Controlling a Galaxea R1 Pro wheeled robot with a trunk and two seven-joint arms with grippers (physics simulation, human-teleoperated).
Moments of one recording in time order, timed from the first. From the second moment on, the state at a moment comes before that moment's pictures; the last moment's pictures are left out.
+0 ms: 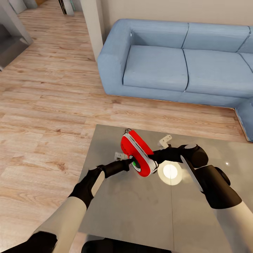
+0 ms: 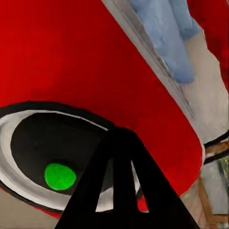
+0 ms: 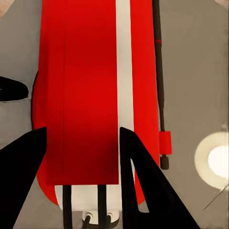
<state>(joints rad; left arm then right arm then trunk) -0.81 -0.17 -0.09 -0.68 0.24 0.22 -0.76 -0.77 -0.24 0.33 -1.57 0.02 1.05 0.52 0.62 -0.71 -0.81</state>
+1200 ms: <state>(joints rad) -0.72 0.28 -0.09 -0.58 0.40 0.20 -1.15 -0.81 -0.34 0.29 -1.57 0.12 1.05 0.37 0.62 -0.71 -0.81</state>
